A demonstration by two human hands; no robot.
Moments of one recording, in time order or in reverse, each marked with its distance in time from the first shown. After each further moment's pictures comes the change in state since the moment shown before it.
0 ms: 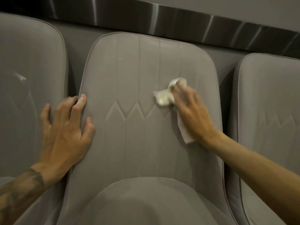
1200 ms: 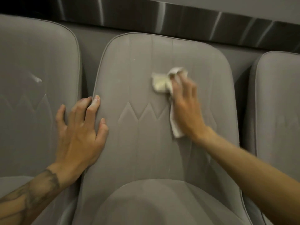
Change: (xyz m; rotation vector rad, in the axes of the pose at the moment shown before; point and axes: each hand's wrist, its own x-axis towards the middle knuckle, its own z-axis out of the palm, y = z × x) left_hand 0.000 0.004 -0.005 -0.002 -0.046 -0.010; right_hand 0.044 -0.045 0.028 0.165 0.230 0.147
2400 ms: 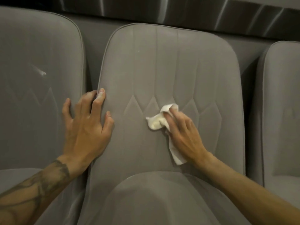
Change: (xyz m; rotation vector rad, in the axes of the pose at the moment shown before) left_hand -0.001 0.002 -0.001 -0.002 -0.010 -0.018; right_hand -0.096 -0.023 0.009 0.022 -0.111 -0.213
